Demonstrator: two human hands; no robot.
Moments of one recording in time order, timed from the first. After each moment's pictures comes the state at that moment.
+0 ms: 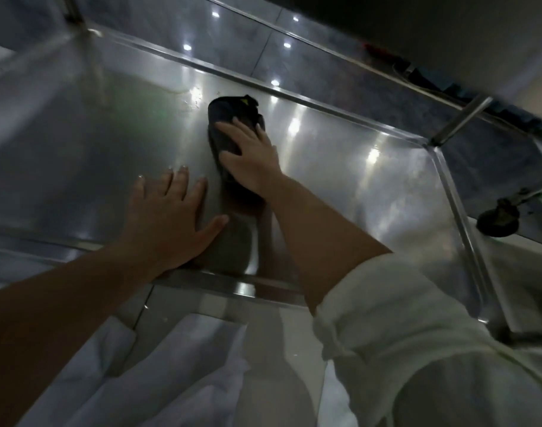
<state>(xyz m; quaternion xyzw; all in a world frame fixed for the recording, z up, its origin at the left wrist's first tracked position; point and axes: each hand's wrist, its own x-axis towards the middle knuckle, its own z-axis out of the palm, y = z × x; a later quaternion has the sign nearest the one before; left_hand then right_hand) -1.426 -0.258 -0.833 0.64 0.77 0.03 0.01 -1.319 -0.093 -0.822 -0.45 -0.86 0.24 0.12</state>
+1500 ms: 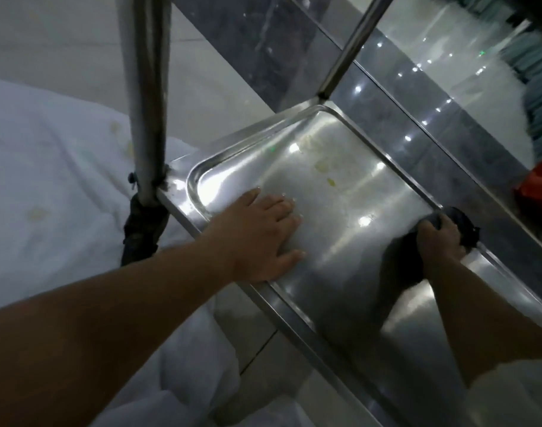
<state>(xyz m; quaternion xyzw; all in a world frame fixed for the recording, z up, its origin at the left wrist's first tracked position) -1.591 -0.316 -0.842 0.64 0.76 0.14 0.03 -1.396 -0.027 -0.814 -0.67 -0.70 0.17 0.17</state>
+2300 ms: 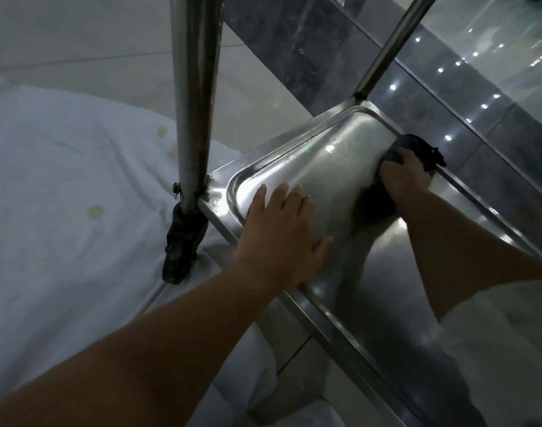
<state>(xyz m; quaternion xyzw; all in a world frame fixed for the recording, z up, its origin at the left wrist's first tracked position) -1.581 -0.328 -0.848 0.48 0.86 0.19 0.00 -1.549 -0.057 -0.819 -0.53 -0.81 0.23 0.11</state>
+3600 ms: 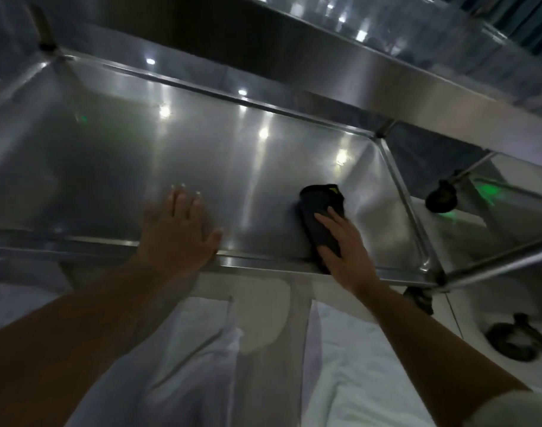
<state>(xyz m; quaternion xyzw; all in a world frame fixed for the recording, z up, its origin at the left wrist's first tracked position) -1.383 -0.289 -0.840 0.66 0.74 0.07 0.03 -1.080 -0.245 -0.819 -0.57 -0.79 0.17 0.17</state>
